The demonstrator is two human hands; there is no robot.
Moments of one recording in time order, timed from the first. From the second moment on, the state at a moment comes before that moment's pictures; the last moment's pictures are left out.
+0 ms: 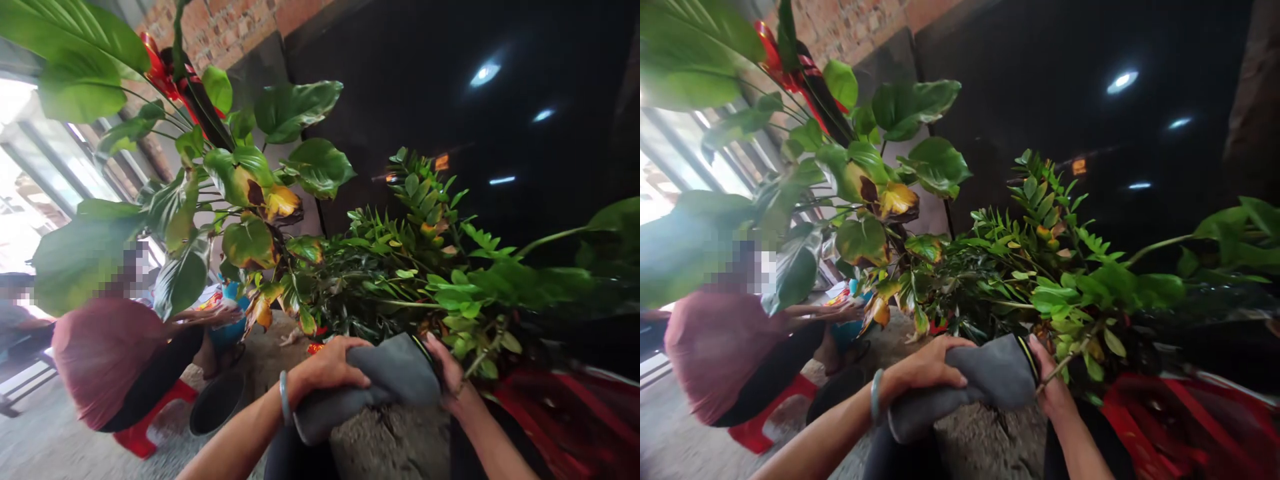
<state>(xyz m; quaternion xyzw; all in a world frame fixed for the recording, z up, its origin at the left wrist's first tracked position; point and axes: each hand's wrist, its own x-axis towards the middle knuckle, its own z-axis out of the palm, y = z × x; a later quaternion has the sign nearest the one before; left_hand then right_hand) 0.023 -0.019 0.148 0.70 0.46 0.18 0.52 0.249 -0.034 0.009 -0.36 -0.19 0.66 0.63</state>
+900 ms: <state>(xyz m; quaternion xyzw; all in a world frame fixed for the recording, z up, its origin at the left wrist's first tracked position) 0.020 -0.019 0.148 0.64 0.50 0.30 0.51 0.249 -0.034 0.015 -0.36 -0.20 0.67 0.62</state>
